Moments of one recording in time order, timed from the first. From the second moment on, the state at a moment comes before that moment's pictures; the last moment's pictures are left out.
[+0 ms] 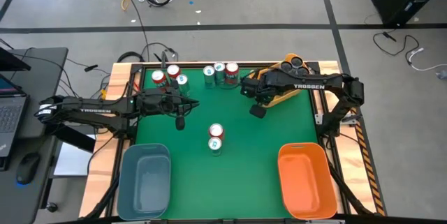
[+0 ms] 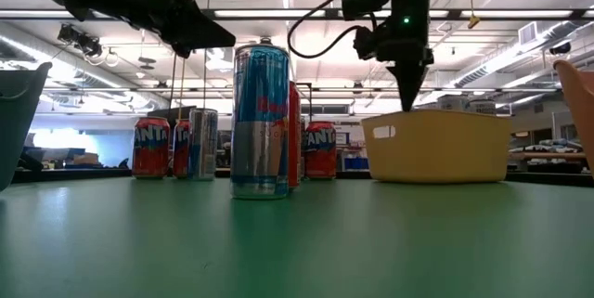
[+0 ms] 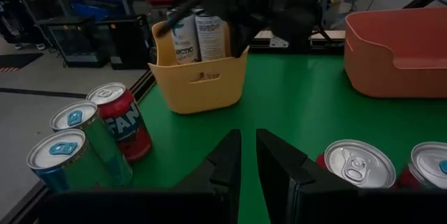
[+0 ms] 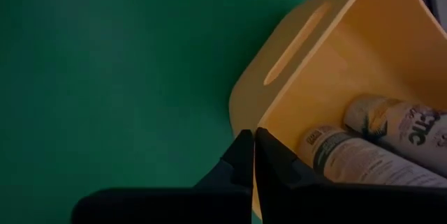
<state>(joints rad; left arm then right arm) 0.13 0.92 0.50 0.19 -0.11 0.04 -0.24 1.70 1.41 -1.23 0.23 0.25</state>
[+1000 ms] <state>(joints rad) 0.13 0.92 0.50 0.19 -0.11 0.04 -0.26 1.71 1.41 -1.16 0.24 0.40</state>
